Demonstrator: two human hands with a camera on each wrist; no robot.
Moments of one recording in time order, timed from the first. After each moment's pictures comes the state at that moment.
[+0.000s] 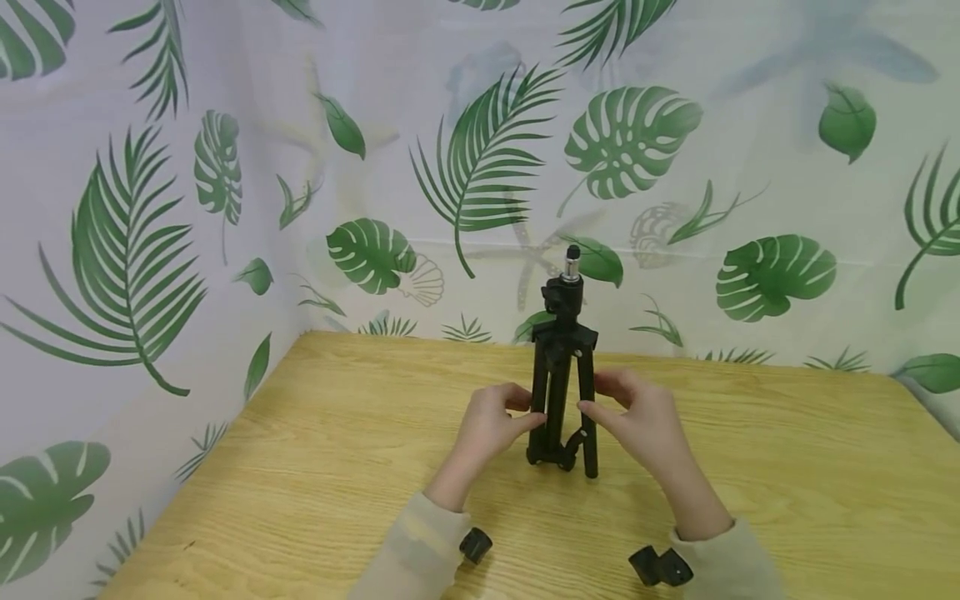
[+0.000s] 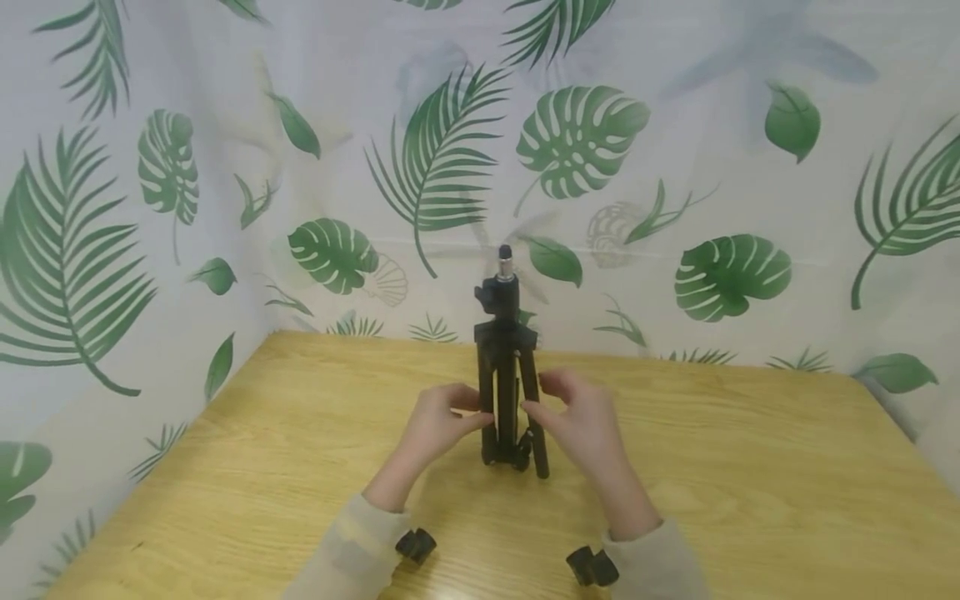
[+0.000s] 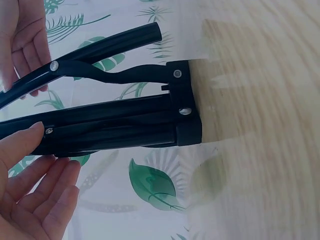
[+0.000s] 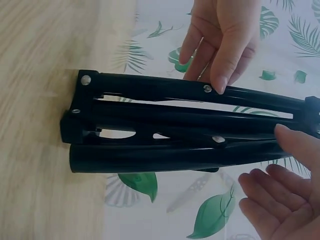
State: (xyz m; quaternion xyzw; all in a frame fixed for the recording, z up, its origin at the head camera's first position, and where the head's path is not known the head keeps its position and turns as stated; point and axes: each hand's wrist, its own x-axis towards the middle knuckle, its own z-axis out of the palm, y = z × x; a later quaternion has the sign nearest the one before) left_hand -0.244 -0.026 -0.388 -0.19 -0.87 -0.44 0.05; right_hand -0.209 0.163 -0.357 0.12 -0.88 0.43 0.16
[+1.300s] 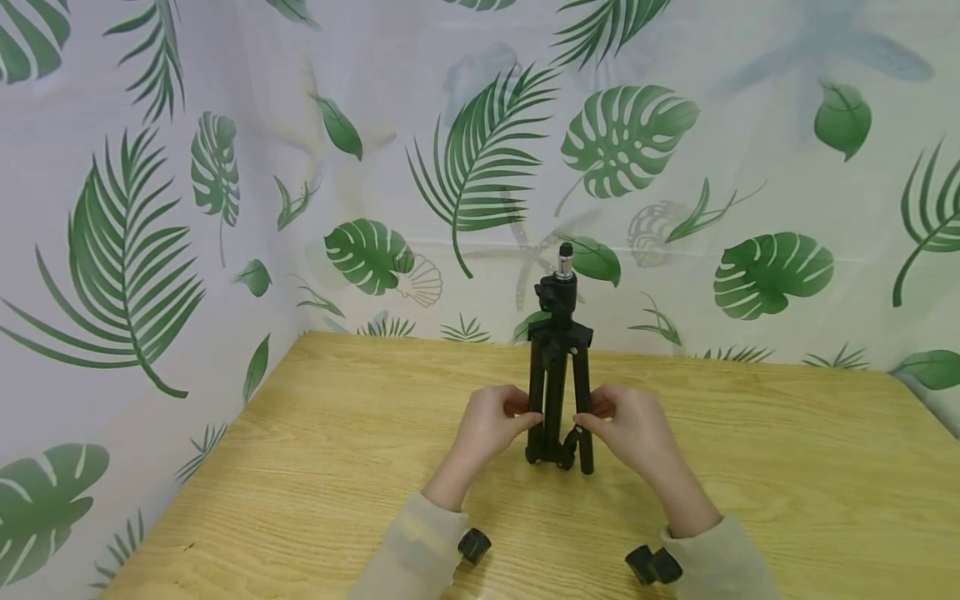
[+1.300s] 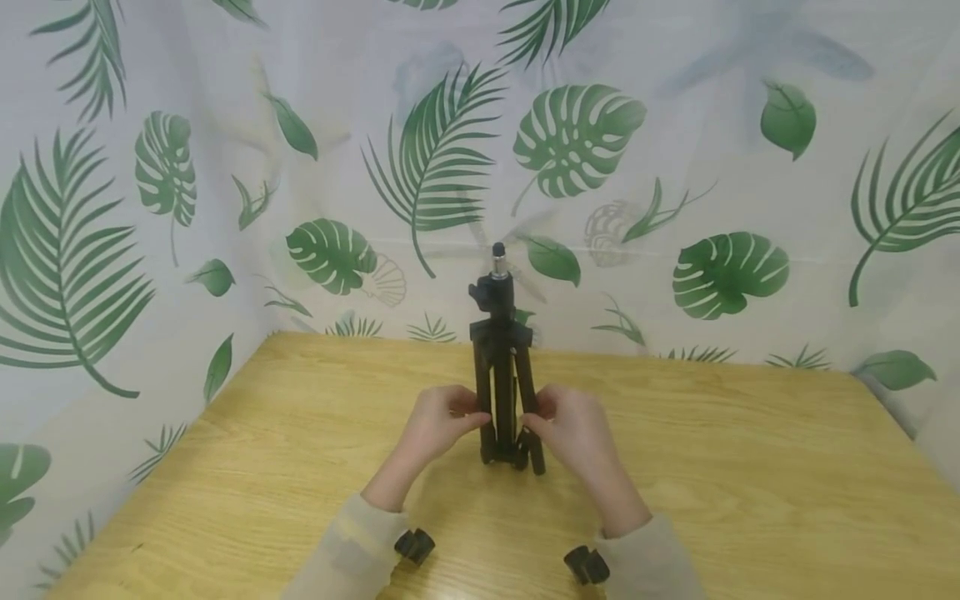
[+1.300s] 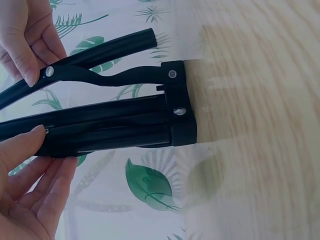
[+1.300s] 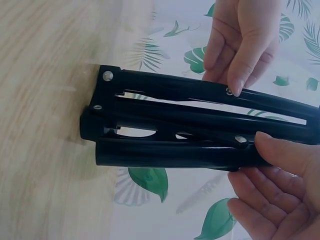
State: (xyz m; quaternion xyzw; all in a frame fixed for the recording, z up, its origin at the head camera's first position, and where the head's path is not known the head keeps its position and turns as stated) left_hand -0.243 -0.026 -0.388 -0.20 -0.87 -0.44 0.05; right_hand -0.209 0.160 -0.361 0.11 -0.93 0.32 0.12
